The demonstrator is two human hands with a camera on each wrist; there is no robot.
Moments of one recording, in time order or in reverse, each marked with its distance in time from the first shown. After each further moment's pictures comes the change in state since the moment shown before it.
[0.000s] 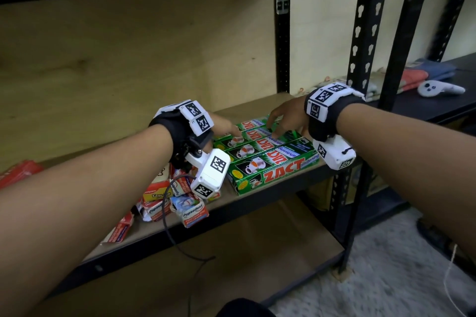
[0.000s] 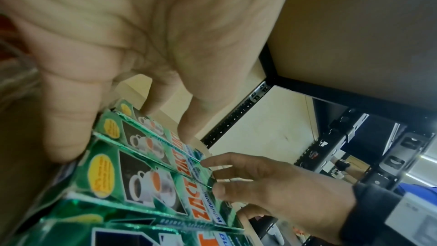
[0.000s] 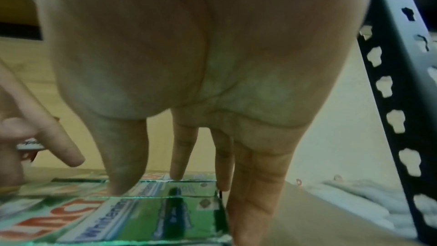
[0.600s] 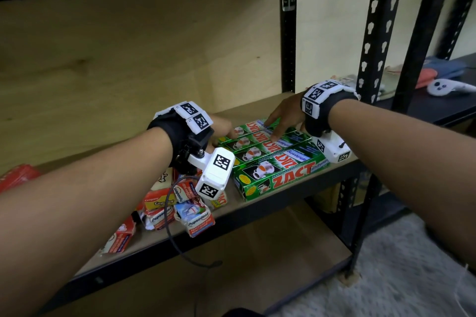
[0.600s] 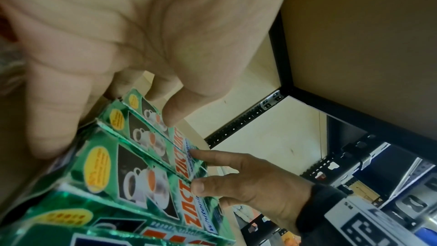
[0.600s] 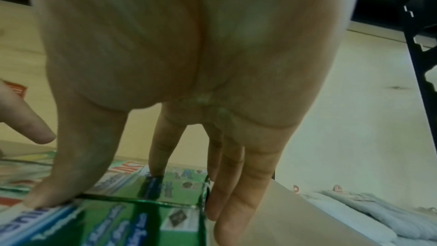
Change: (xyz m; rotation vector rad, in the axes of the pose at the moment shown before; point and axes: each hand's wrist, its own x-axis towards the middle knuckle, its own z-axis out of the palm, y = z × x) left_hand 0.032 -0.005 -0.015 0.080 0.045 0.035; right_hand 0.034 -0.008 -0.005 -0.034 -0.069 0.019
